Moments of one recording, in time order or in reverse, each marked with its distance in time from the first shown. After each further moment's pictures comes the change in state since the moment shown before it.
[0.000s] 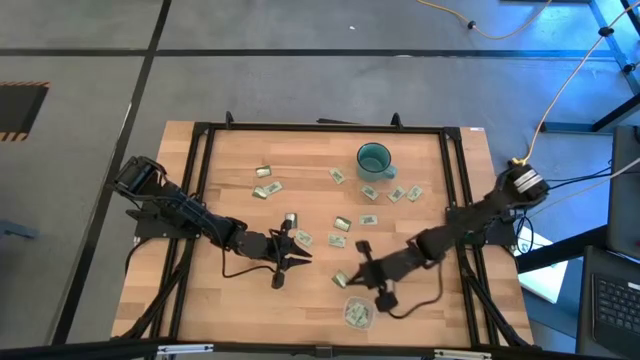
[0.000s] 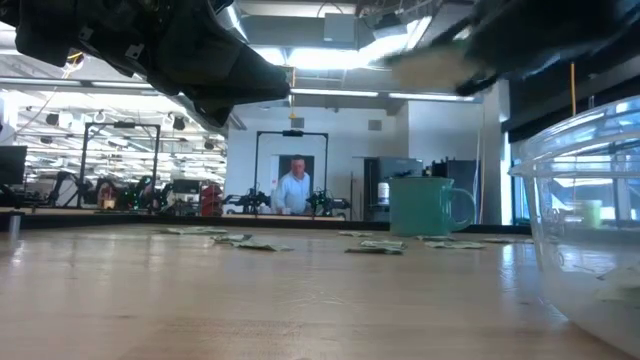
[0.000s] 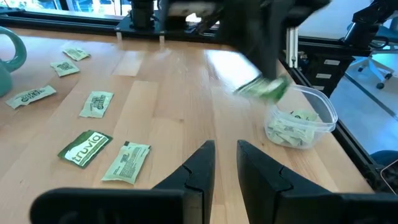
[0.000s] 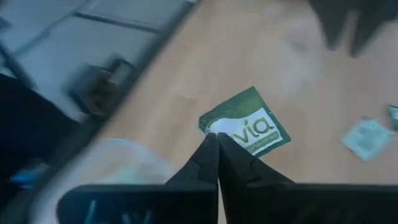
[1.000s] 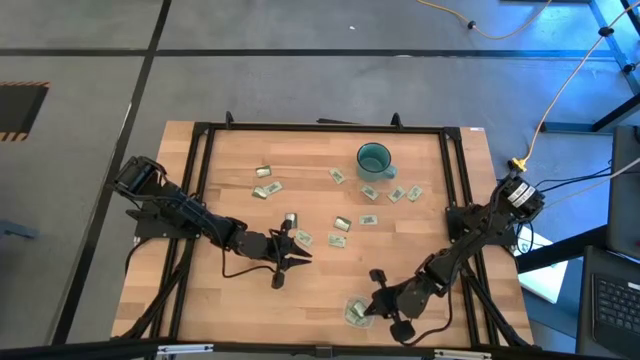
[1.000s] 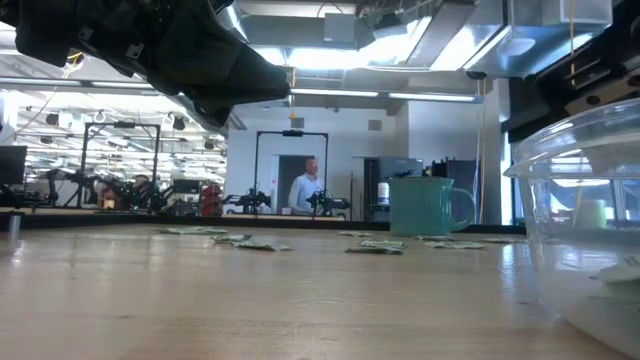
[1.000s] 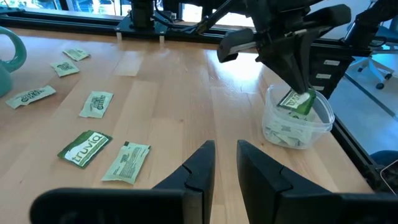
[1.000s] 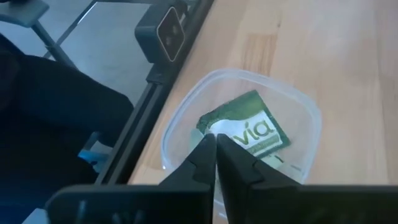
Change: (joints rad) left arm 0.000 0.000 0.000 0.001 0.000 0.000; right arm 0.216 0.127 0.000 0.008 0.064 0.293
